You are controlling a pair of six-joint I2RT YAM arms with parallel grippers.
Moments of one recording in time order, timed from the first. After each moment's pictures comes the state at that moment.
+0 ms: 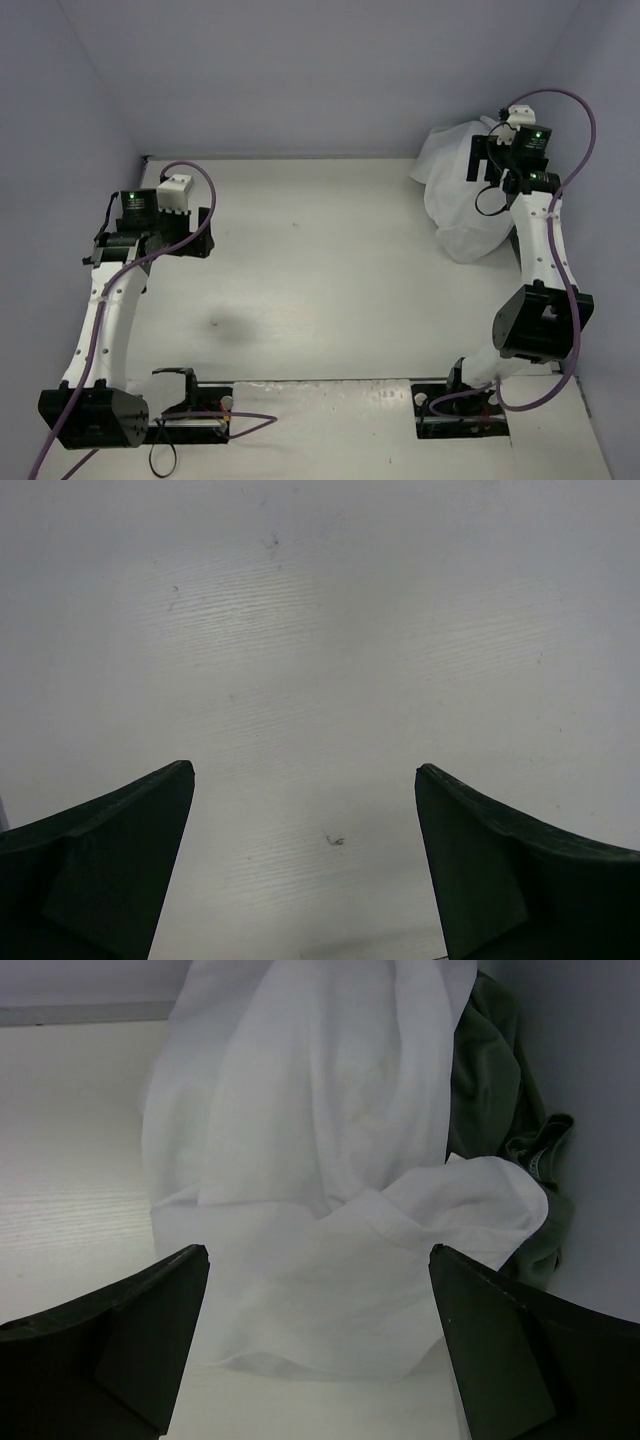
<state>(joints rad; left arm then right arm) 0.03 1.12 1.18 -0.83 0.22 0.10 -0.20 1.56 1.51 -0.46 -0.04 -0.13</state>
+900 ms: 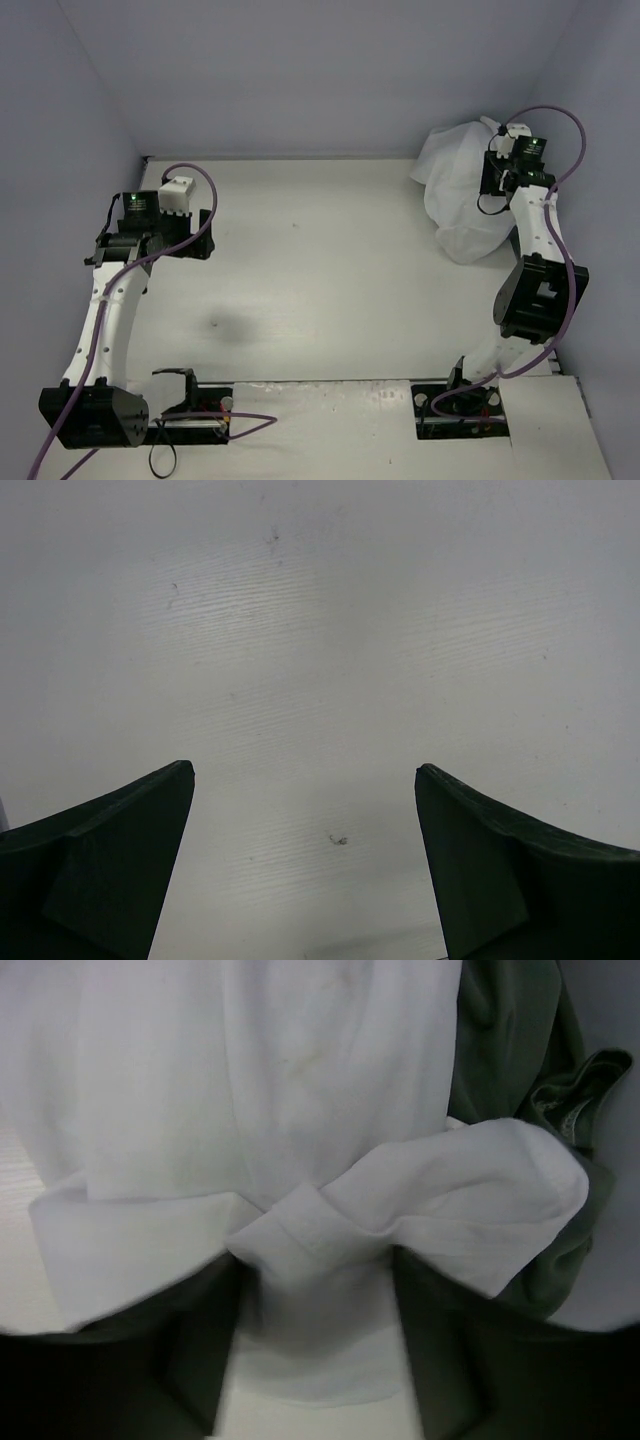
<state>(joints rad) 0.03 1.12 1.16 -0.82 0.23 0.12 -0.26 1.71 1.51 -0.46 -0.04 -0.16</state>
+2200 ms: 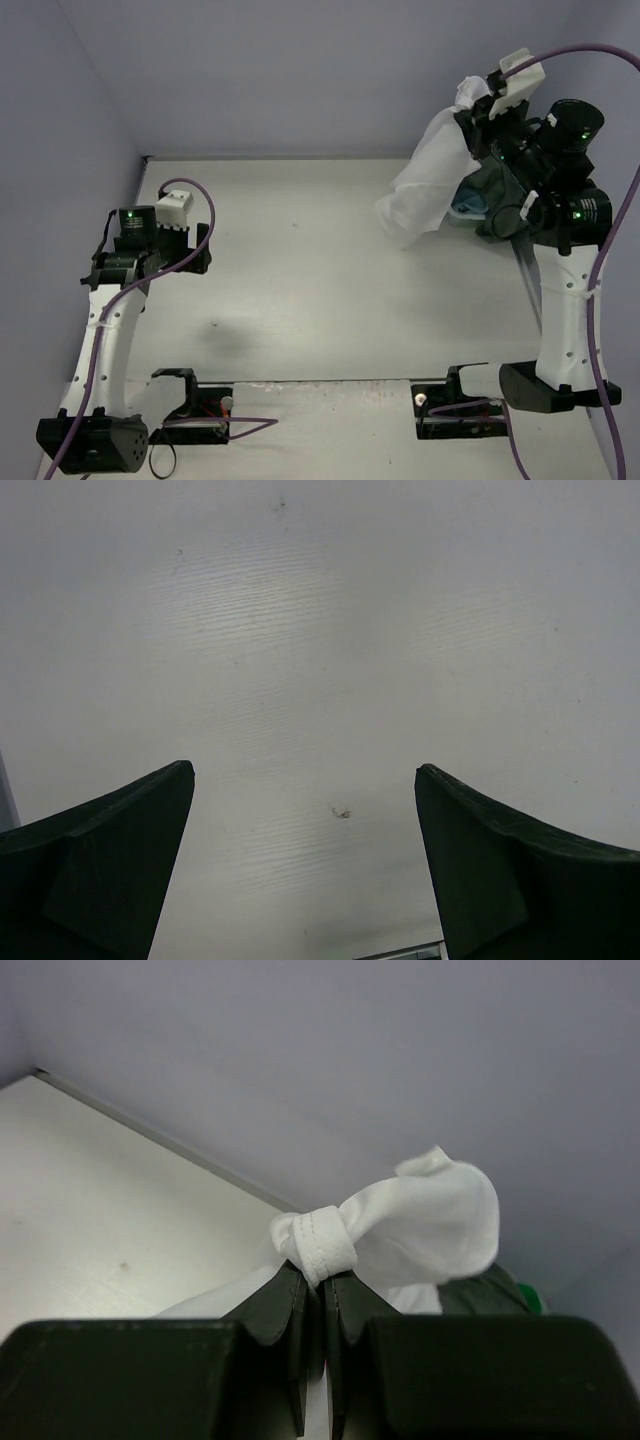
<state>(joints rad) 0.03 1.00 1.08 -0.85 0.20 0.12 0.11 1.31 1.94 -0.66 -0.30 -0.26</state>
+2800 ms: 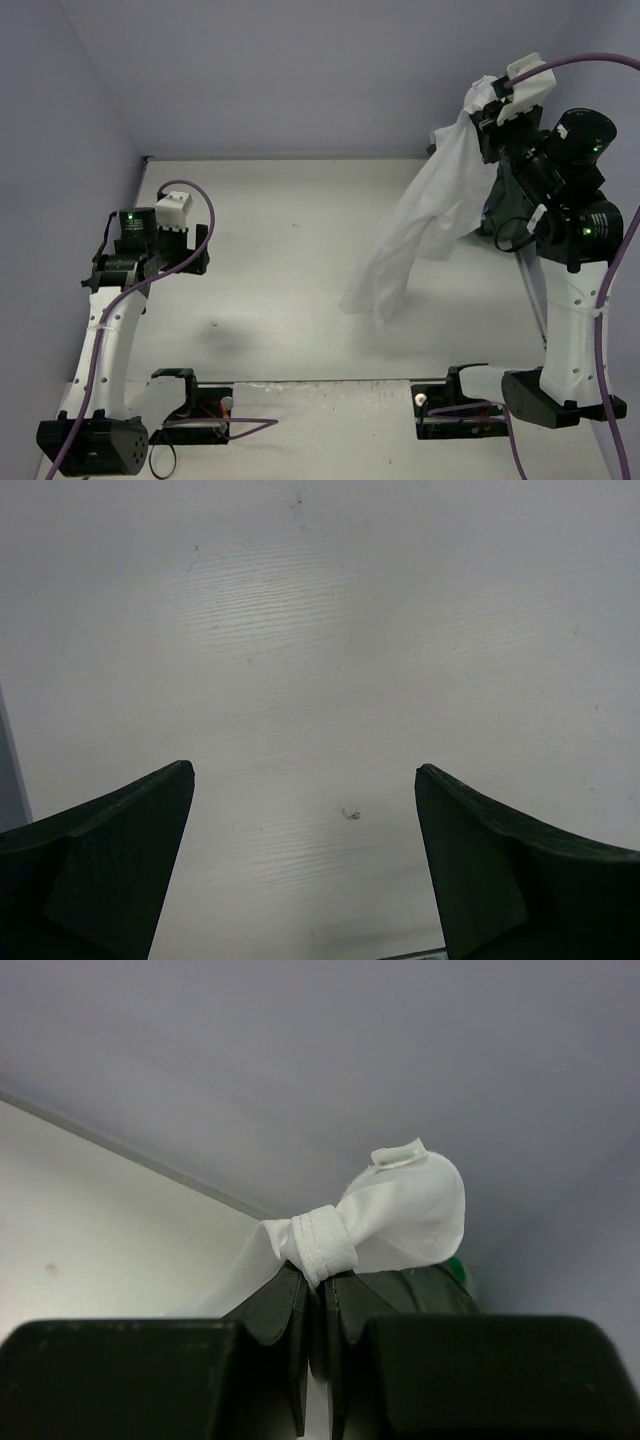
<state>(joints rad) 0.03 0.99 1.06 -0.83 0.17 0.12 0.12 1.26 1.96 -0.68 -0.24 -0.33</state>
